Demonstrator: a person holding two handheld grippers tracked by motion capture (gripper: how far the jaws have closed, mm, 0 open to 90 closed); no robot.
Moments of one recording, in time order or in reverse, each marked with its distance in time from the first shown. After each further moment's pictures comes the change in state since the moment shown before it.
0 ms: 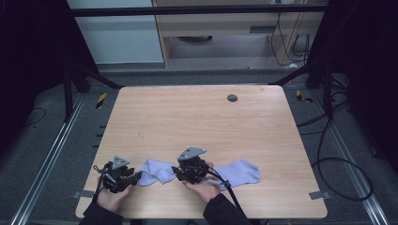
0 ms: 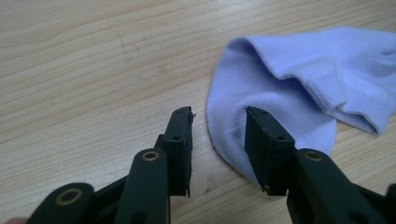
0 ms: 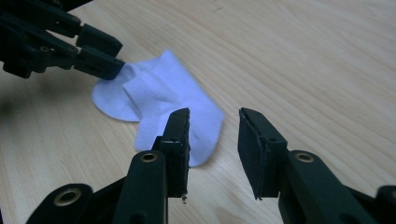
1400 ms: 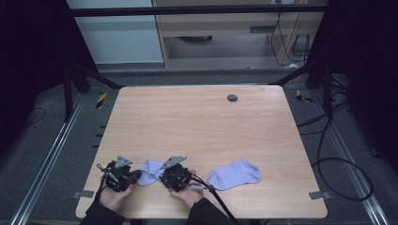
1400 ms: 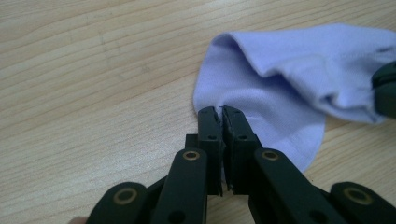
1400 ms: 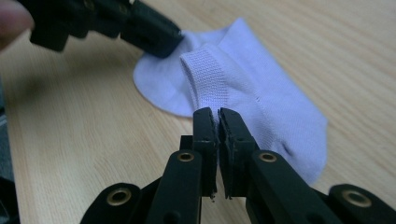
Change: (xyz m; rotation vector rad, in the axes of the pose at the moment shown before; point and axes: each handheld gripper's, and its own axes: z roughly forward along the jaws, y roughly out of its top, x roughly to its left) left arm -0.003 0.003 0.006 0.027 -0.034 0.011; right arm 0.033 -0.007 0.046 0.071 0.103 -0.012
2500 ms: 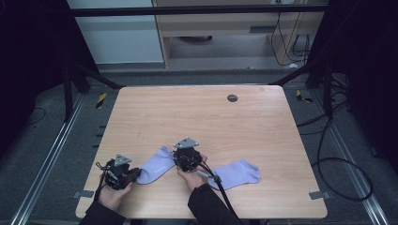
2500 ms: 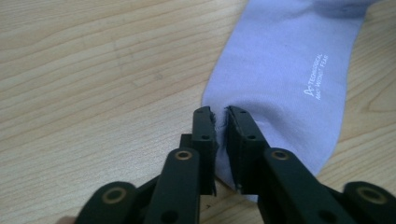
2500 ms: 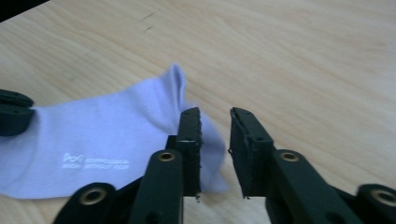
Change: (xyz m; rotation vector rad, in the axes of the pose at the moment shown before) left arm 0.007 0.002 0.002 -0.015 0.013 -0.012; right arm -0.049 0.018 -0.007 -0.126 -0.327 0.122
